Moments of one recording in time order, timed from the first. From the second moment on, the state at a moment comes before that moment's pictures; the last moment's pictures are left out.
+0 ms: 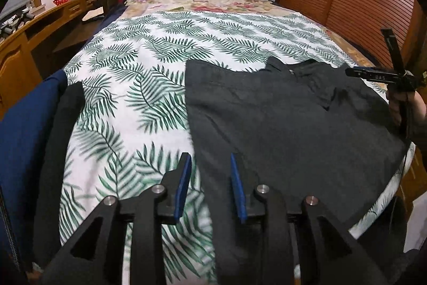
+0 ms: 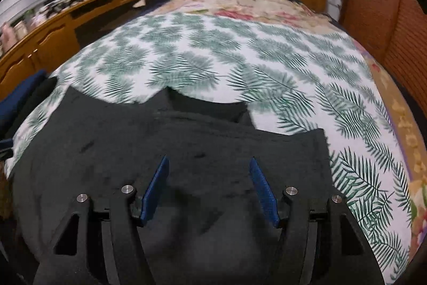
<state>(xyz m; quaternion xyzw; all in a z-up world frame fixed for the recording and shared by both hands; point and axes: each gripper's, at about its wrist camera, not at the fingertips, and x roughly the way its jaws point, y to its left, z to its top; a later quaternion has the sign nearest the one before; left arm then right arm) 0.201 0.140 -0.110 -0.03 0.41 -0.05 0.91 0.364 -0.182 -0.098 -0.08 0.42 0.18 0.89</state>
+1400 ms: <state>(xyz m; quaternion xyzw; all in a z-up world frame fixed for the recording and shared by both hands) 0.373 0.148 -0.167 -0.01 0.46 -0.04 0.89 0.394 -0.303 -0.137 0.01 0.46 0.18 0.87</state>
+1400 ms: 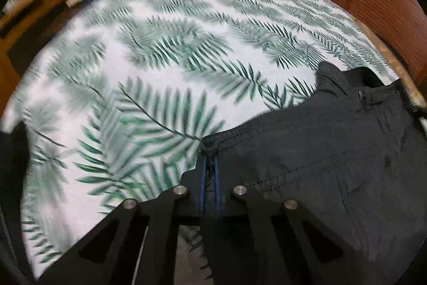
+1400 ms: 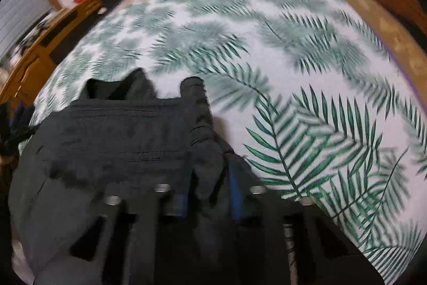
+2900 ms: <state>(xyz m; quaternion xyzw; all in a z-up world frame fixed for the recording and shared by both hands) 0.191 0.065 -0.085 -0.02 0.40 -0.09 0.91 0.223 -0.201 -0.084 -0.07 0.40 0.23 0.89</state>
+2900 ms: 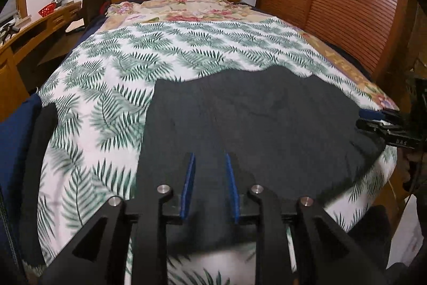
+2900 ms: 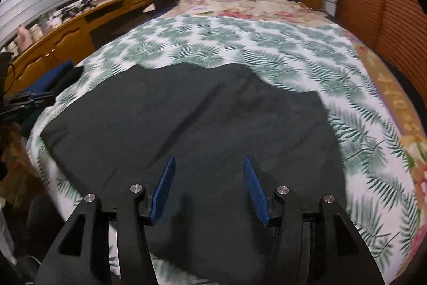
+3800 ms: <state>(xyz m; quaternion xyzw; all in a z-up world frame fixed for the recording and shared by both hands) 0.136 0.075 -0.148 0.00 0.45 -0.04 0.89 0.190 -0.145 -0.142 -0.09 0.44 0.25 0.86</state>
